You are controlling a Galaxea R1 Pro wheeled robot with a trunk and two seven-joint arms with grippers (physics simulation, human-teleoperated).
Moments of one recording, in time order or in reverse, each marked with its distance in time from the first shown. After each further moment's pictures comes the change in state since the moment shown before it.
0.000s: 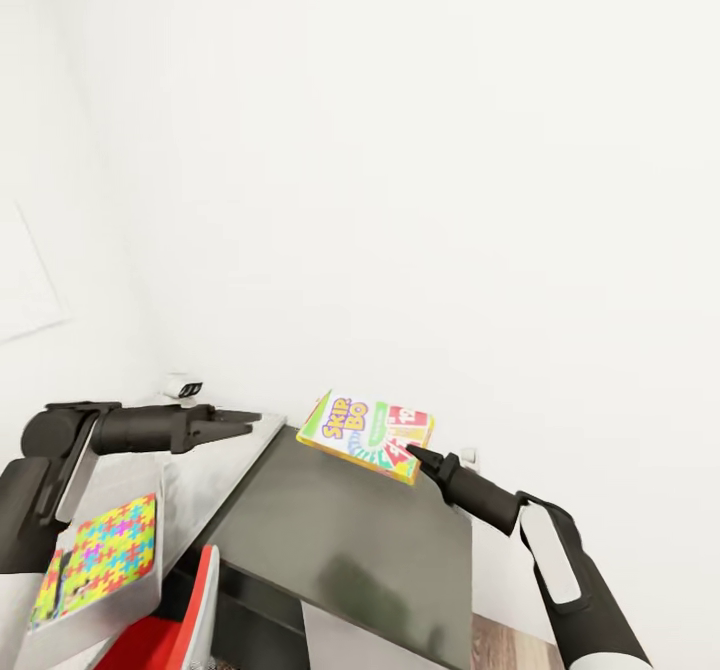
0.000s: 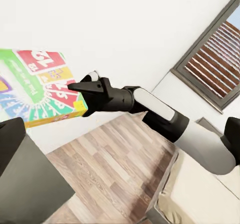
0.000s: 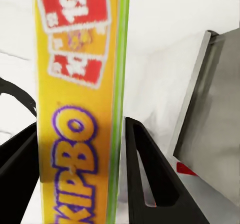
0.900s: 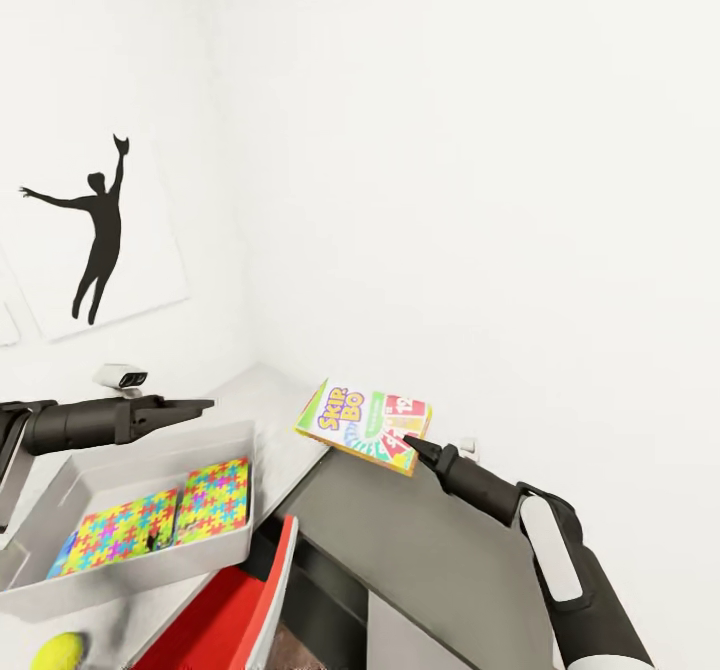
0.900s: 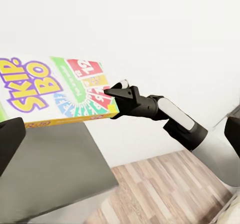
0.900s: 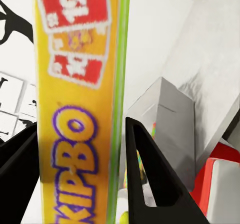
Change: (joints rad) left arm 0.020 0.113 0.122 0.000 0.051 0.000 0.000; right arm 0.007 0.013 0.010 -0.094 0.019 0.009 -0.009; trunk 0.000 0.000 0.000
